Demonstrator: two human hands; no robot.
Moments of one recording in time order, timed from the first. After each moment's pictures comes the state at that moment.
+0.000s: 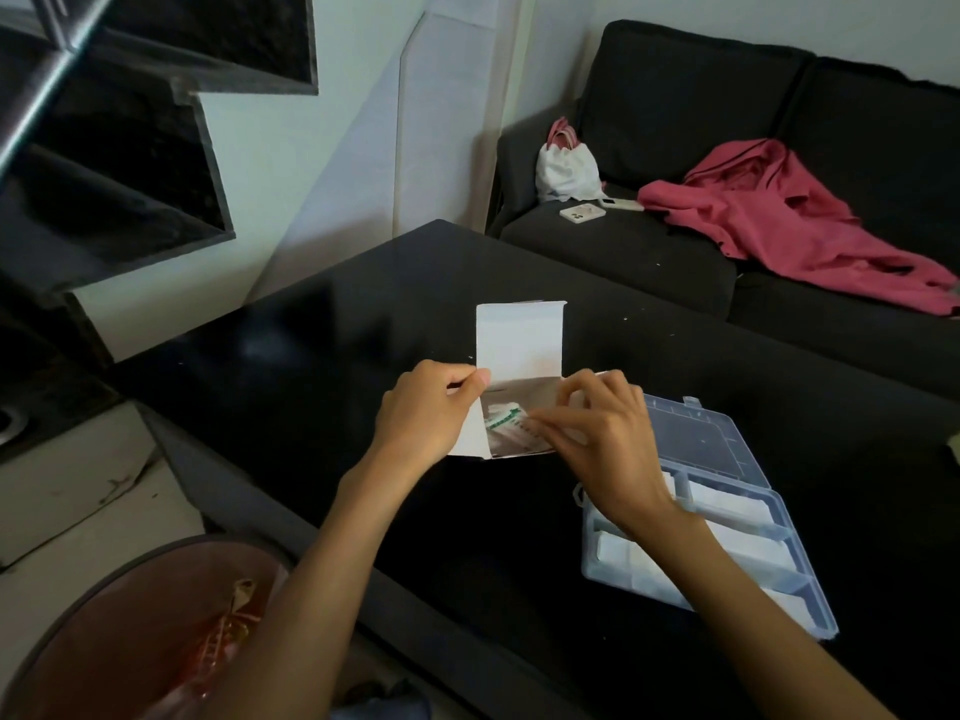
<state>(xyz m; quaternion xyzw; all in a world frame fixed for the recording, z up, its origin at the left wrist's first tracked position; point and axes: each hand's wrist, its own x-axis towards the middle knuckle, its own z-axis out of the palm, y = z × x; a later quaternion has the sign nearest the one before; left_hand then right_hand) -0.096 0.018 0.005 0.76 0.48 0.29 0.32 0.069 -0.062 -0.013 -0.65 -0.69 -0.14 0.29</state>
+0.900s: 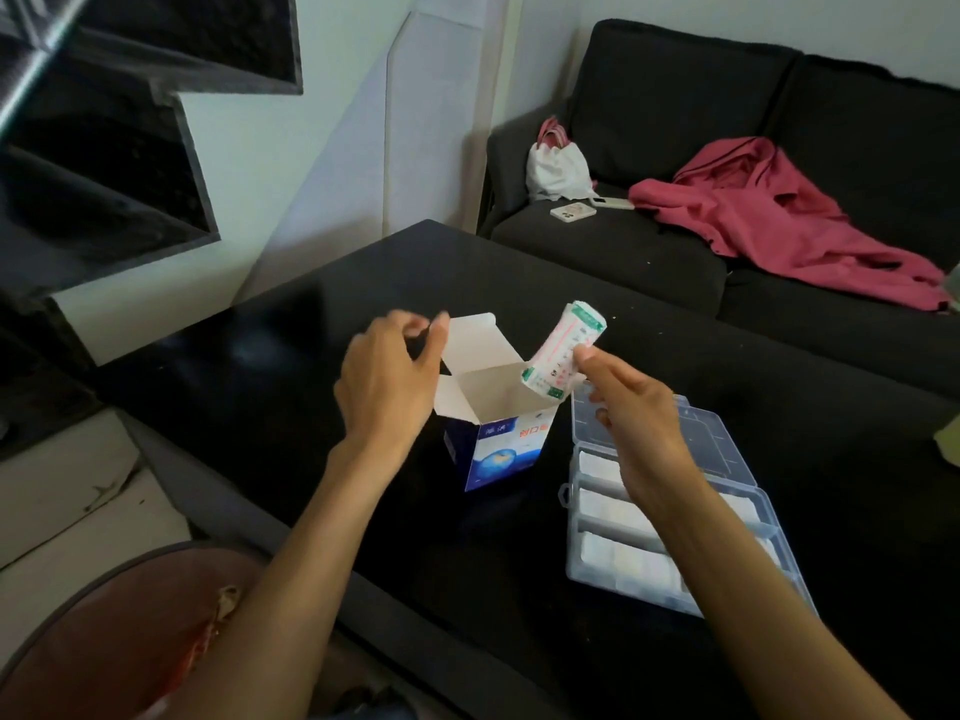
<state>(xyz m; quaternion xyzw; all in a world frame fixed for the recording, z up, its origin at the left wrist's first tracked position) -0.087 0.032 0.013 0.70 0.58 0.38 0.19 0.060 -0.070 0.038 -0.66 -0.29 0.32 0.61</state>
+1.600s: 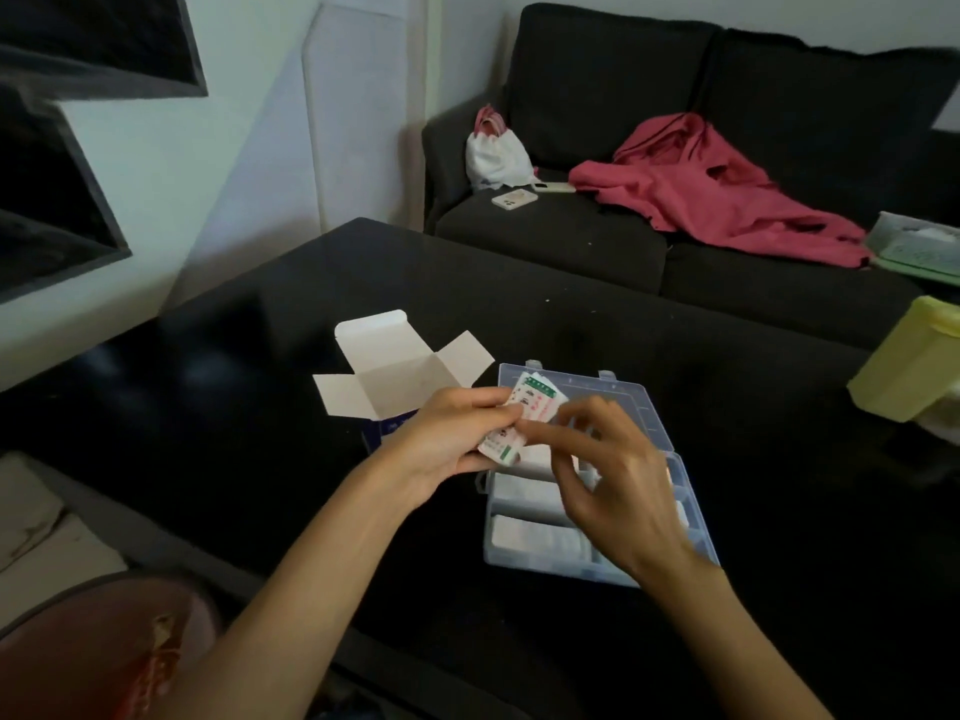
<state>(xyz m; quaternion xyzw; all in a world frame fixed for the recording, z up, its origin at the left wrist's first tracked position) -0.006 -0.038 0.021 0.56 0.39 0.17 0.71 0.123 -0.144 -0.015 -0.63 -0.66 -0.18 0.35</state>
